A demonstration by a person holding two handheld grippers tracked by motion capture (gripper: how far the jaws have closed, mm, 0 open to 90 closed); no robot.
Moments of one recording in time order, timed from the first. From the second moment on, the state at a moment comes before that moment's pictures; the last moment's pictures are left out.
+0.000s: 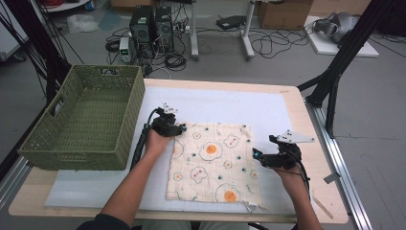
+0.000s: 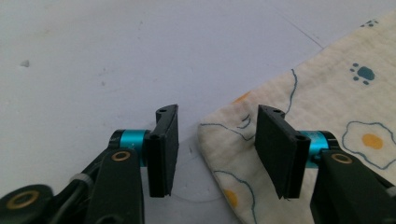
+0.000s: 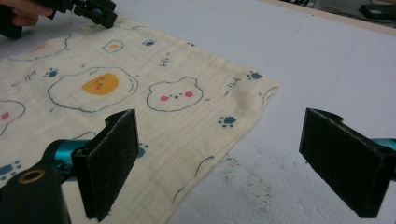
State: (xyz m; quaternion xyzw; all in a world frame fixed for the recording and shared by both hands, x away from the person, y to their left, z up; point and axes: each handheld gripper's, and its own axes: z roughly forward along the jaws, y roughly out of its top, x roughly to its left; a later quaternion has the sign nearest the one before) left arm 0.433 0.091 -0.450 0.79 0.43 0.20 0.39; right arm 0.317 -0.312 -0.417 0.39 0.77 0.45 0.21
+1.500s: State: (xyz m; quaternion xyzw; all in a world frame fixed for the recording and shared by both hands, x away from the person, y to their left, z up) left arm 0.436 0.112 -0.434 0.74 0.47 0.17 0.46; right arm 0.431 -0.265 -0.437 0.41 0.82 0.34 0.21
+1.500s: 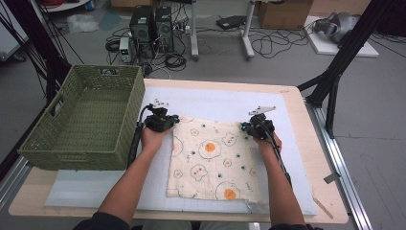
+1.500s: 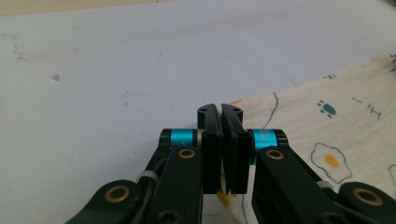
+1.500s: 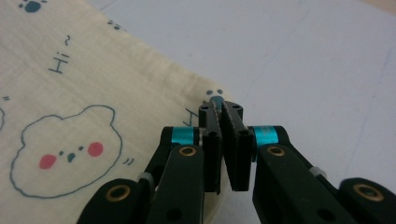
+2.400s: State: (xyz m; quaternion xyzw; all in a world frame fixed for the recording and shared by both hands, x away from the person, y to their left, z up) left arm 0.402 0.114 -0.398 0.75 0.41 0.16 0.49; right arm 0.395 -0.277 -0.403 0.39 0.78 0.42 0.23
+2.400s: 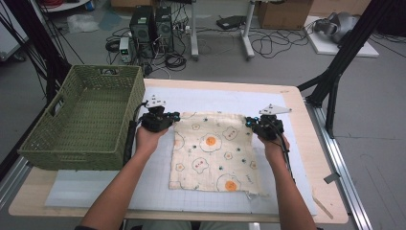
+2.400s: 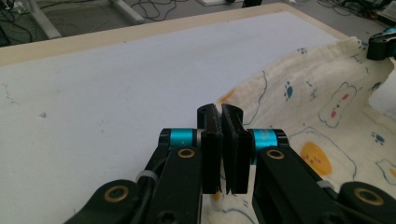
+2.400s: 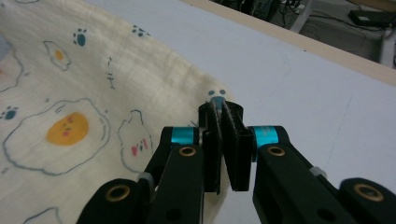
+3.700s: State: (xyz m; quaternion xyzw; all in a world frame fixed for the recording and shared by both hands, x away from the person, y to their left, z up) left arm 0.308 0.123 -0.434 0.77 0.34 0.12 0.52; right arm 0.283 -0.292 -0.432 0.33 0.81 0.42 0.22
